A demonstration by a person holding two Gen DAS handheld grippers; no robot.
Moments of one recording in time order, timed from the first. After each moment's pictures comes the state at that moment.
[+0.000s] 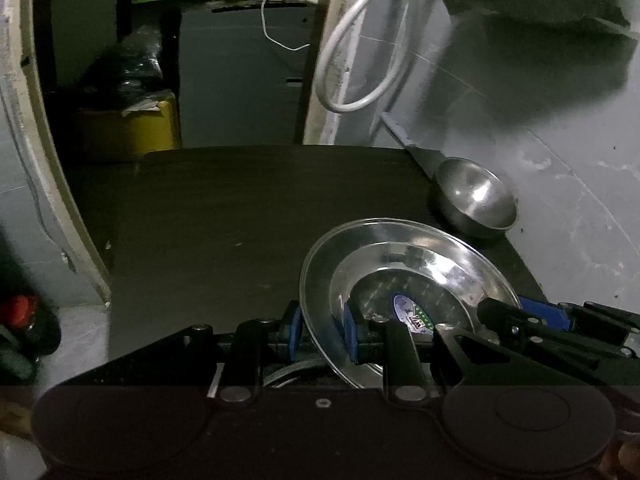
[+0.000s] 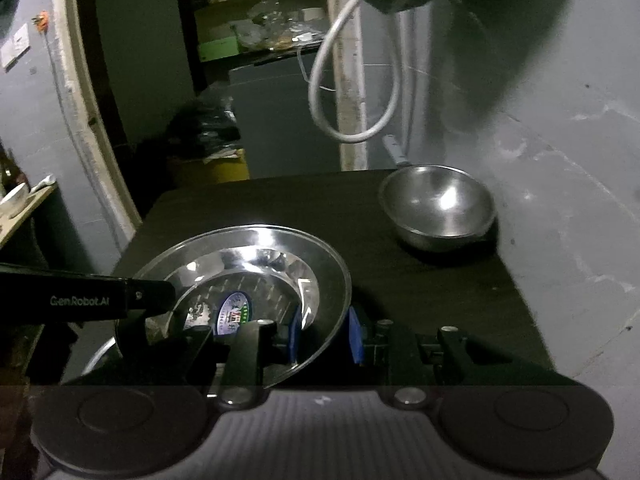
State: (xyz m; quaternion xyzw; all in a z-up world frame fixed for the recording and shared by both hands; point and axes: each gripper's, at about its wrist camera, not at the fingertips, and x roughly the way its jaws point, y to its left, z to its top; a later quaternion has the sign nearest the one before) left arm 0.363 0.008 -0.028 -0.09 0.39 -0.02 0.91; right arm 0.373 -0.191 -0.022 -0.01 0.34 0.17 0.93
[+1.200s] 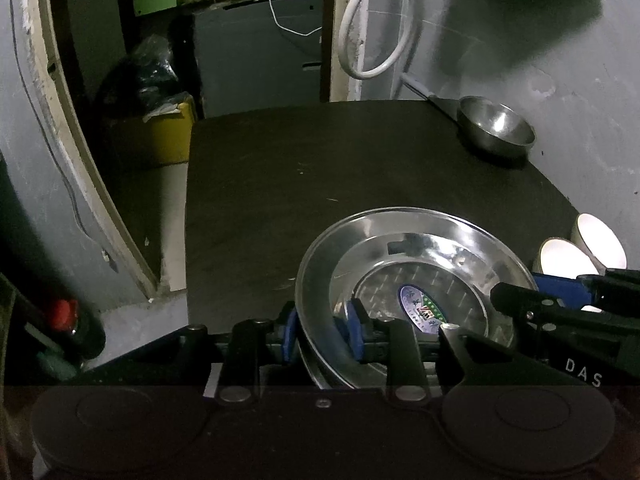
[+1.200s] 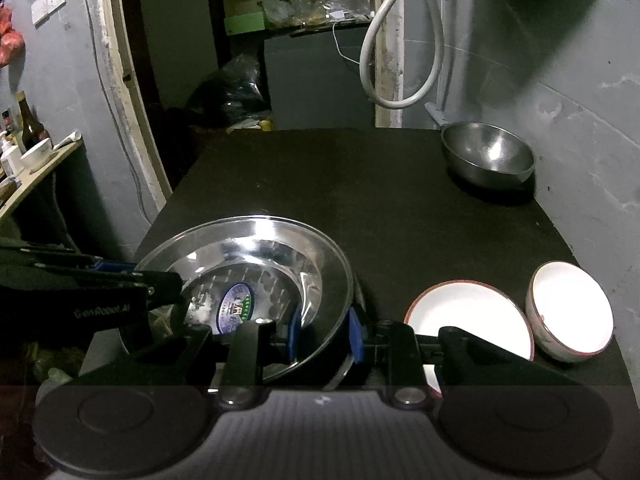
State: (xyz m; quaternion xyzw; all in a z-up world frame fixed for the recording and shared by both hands) left arm 0.287 0.033 -0.058 -0.01 0.41 0.00 0.91; right arm 0.290 -0.139 -0.047 -0.04 0.36 0.18 0.92
